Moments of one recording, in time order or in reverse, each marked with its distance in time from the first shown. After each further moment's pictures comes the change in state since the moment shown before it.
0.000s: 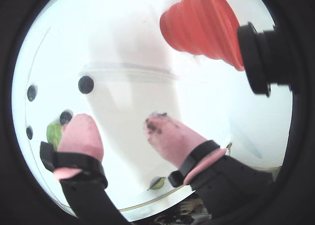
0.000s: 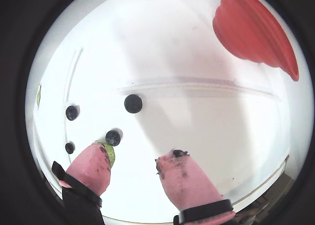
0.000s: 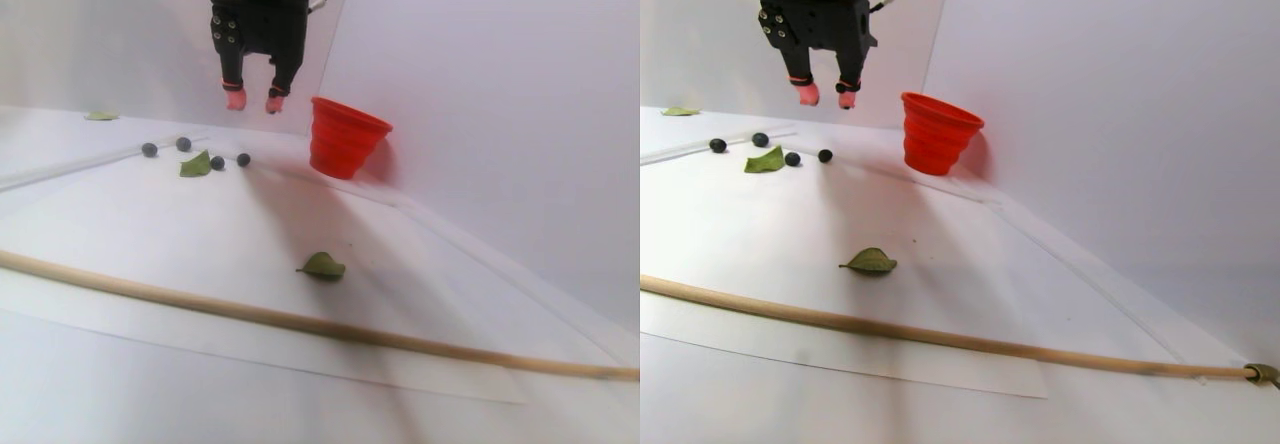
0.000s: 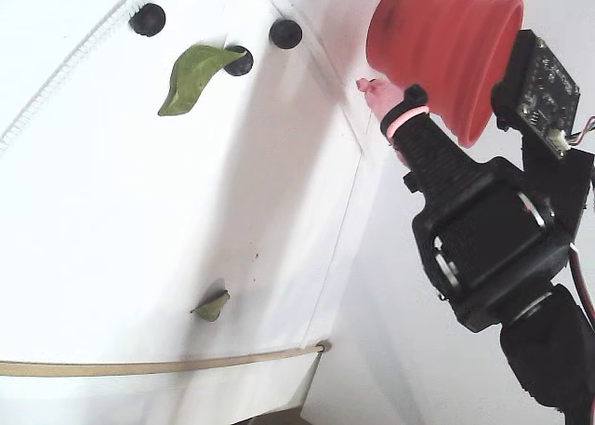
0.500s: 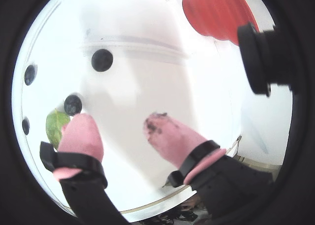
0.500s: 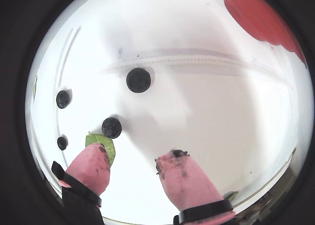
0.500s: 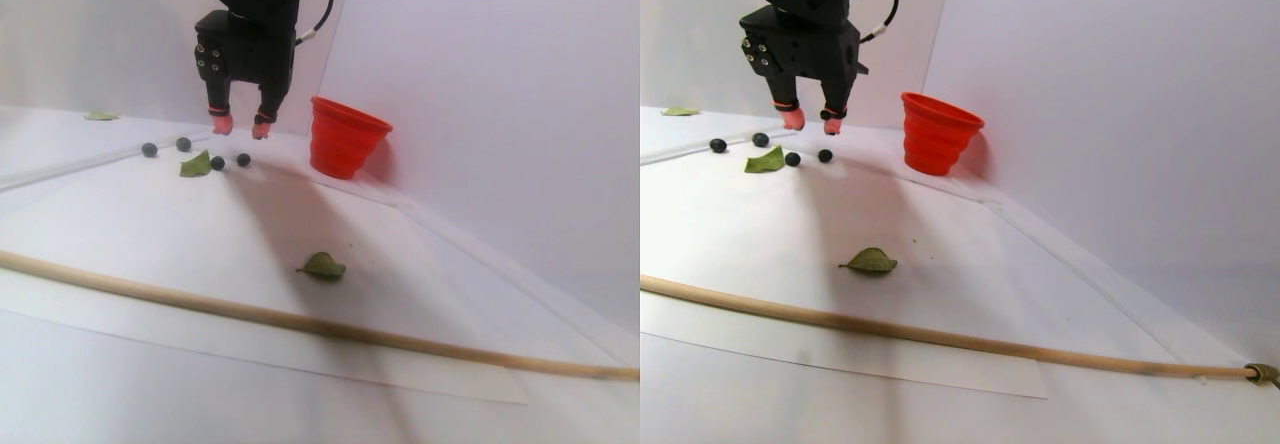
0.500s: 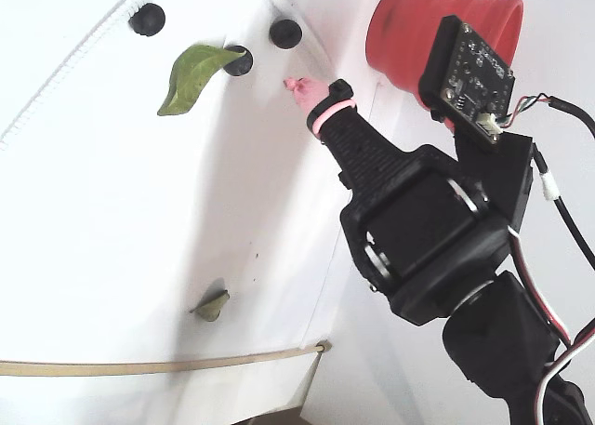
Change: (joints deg) arm -2.5 -7.2 0.0 -3.6 3.1
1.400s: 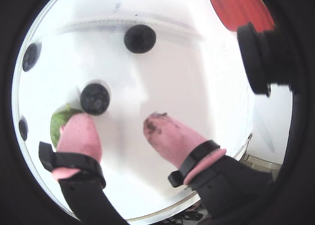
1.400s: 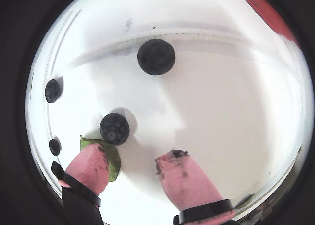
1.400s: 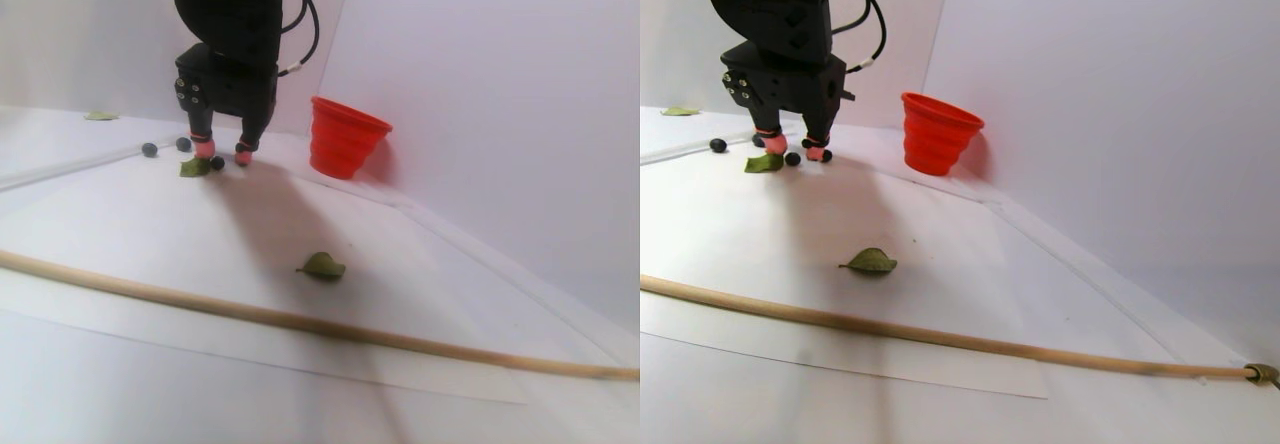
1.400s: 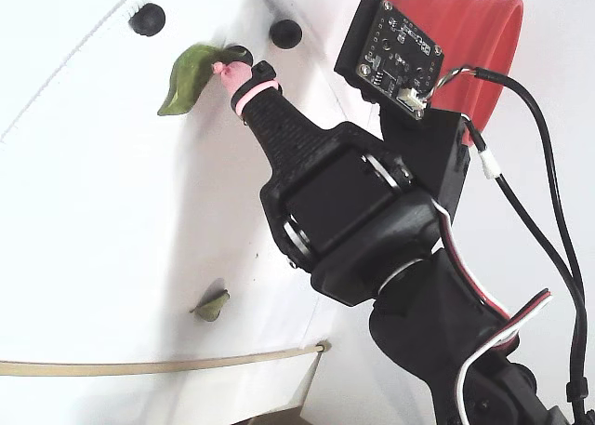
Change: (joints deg) arm -2.8 -9.6 -2.2 -7.4 3.4
